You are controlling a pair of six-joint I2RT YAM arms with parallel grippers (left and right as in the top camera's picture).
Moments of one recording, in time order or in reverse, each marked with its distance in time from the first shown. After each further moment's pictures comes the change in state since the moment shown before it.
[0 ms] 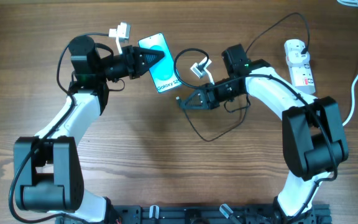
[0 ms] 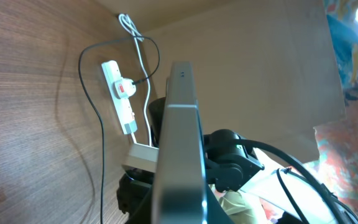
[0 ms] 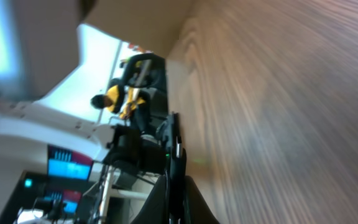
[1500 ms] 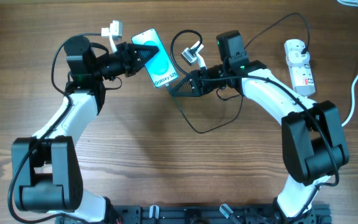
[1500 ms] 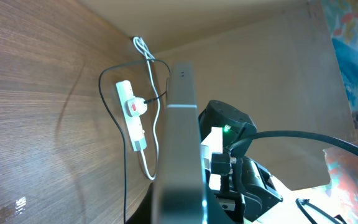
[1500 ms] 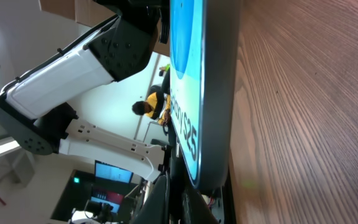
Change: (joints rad) left arm 0.024 0.000 0.000 -0.002 -0.067 -0.007; right arm 0.040 -0.031 -0.001 0.484 -0.170 0.563
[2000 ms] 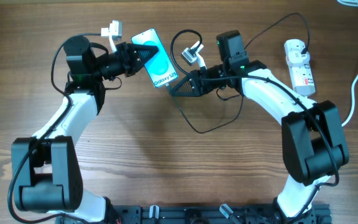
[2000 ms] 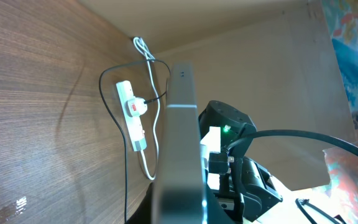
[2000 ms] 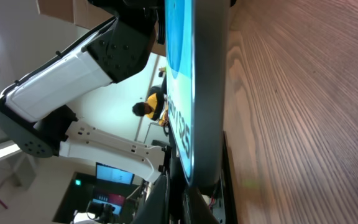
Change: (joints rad) left arm 0.003 0.000 0.000 0.000 0.001 -0.001; right arm 0.000 0.000 0.000 -0.002 0.007 0.014
